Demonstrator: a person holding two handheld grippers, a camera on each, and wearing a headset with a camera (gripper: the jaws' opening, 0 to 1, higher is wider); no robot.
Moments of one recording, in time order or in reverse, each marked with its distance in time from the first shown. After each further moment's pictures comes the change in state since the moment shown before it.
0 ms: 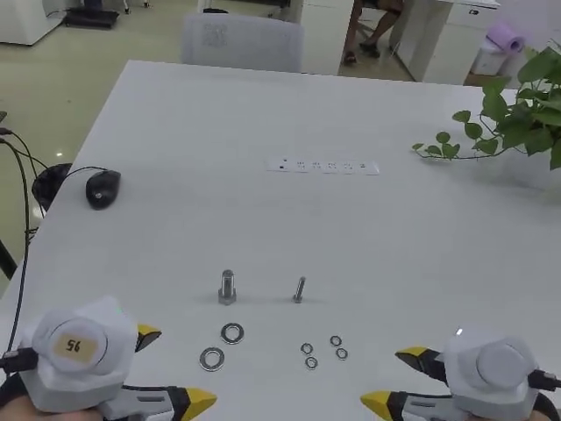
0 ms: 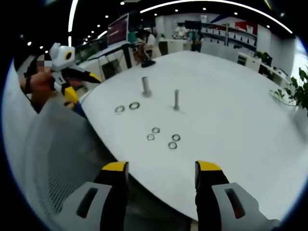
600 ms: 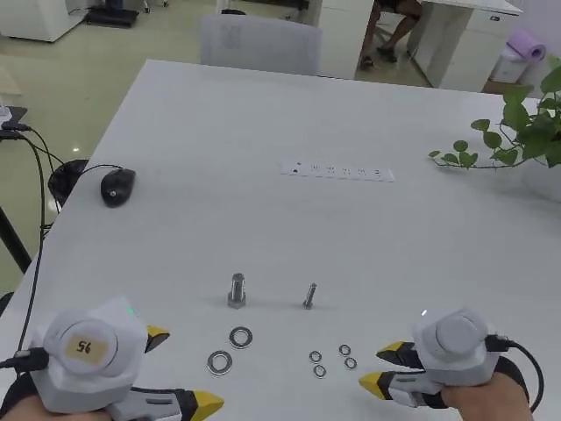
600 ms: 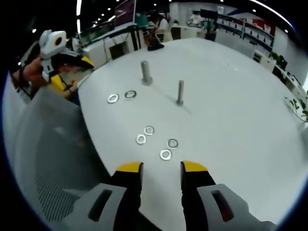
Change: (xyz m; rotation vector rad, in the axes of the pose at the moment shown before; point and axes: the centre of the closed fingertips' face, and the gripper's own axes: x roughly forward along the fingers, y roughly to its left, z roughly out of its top) left arm 0.000 0.002 0.000 -0.016 -0.004 0.010; right arm 0.049 -0.019 0.004 -0.097 0.149 0.070
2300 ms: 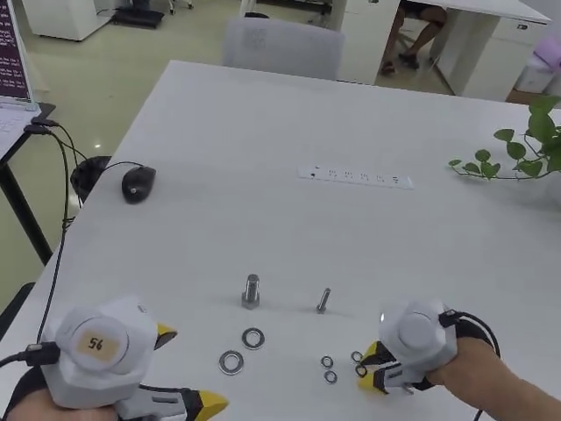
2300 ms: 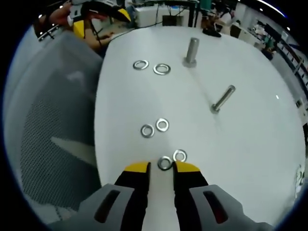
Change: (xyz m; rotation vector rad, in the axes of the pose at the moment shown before) left arm -0.007 0.004 -0.006 0.000 0.012 0.024; right arm 0.035 0.002 -0.004 -0.495 0.229 0.209
